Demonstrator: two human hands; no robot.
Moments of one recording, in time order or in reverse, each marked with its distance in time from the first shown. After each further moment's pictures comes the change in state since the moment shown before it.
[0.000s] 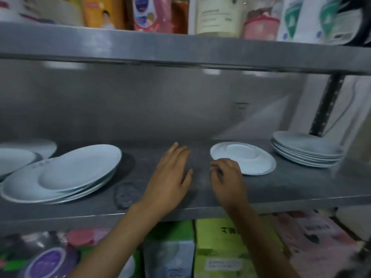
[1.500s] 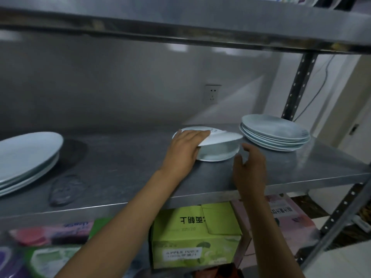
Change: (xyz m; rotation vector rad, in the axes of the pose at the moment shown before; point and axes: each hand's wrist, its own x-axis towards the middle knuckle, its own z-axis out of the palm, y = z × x) left_hand 0.088 0.067 0.133 -0.227 0.074 0.124; right_hand 0.014 0.130 -0.087 -0.080 0.214 0.367
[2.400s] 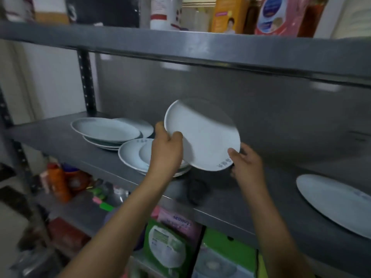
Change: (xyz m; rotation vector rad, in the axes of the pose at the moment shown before) left_hand -0.100 -0.049 -0.289 -0.097 0.750 -0.901; right_hand -0.096 -0.261 0.145 0.852 -0.752 0.017
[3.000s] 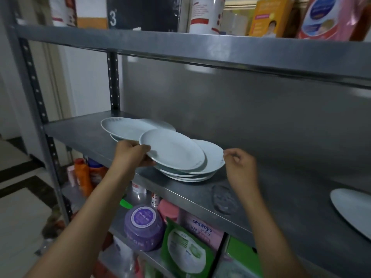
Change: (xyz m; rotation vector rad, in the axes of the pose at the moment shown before) left_hand 0.063 -0.062 -0.116 -0.057 0.070 -0.375; right_hand 0.002 0.017 0.073 -0.183 -0.051 -0.078
